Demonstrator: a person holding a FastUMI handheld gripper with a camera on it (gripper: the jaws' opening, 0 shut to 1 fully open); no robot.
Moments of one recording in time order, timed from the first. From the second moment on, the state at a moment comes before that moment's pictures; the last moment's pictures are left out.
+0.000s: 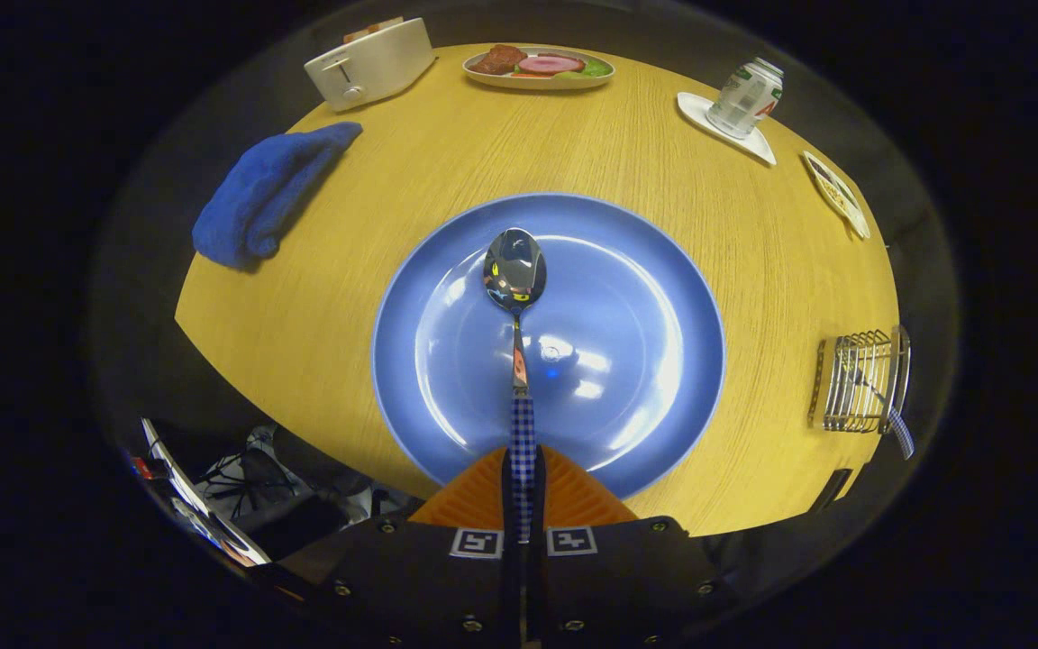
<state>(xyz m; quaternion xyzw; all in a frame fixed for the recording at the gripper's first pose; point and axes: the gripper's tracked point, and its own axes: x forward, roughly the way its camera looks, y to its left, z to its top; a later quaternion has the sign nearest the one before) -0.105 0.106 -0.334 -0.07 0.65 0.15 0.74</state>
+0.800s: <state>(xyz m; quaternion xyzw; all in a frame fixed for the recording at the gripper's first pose) -0.132 -0.056 -0.243 -0.07 0.69 0.07 0.72</state>
